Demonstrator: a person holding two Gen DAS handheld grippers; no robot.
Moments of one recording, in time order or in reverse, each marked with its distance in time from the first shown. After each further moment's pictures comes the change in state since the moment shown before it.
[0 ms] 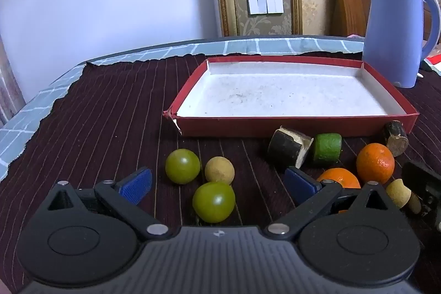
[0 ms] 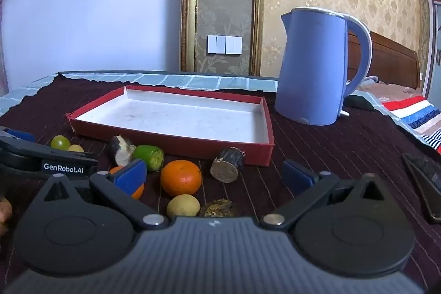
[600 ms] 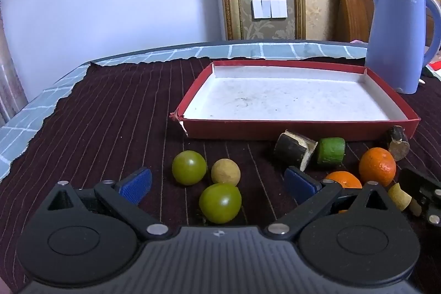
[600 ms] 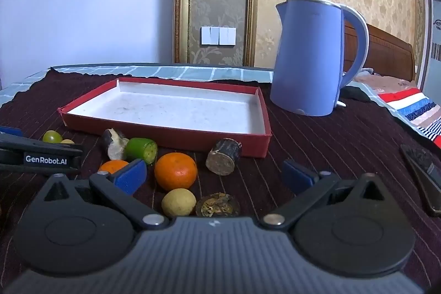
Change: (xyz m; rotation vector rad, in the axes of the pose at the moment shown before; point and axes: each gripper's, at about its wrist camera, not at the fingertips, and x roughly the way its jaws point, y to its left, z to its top) left arm -0.001 0.005 -0.001 -0.021 -0.020 0.004; right arm 0.008 -0.001 -0.003 0.006 0.058 -0.033
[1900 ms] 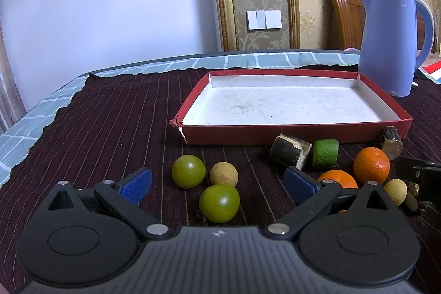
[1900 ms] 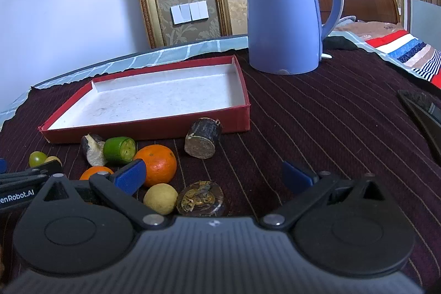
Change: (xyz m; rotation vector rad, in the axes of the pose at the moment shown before) left arm -0.011 0.003 -0.004 0.018 -0.051 -0.015; right arm 0.019 -0.024 0.001 0.213 0.122 -0.018
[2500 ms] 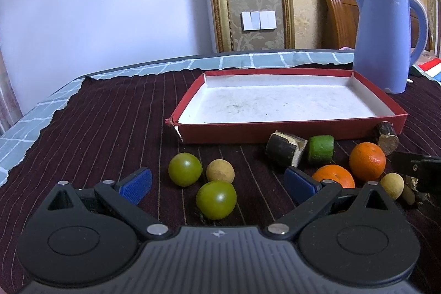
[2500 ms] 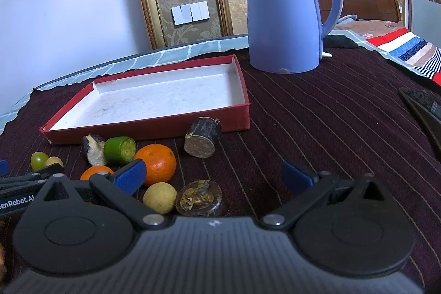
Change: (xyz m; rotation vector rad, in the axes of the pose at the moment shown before) left arm -0.003 0.000 -0.005 0.016 -0.010 -0.022; right arm 0.000 -0.002 -0.002 0.007 -0.004 0.009
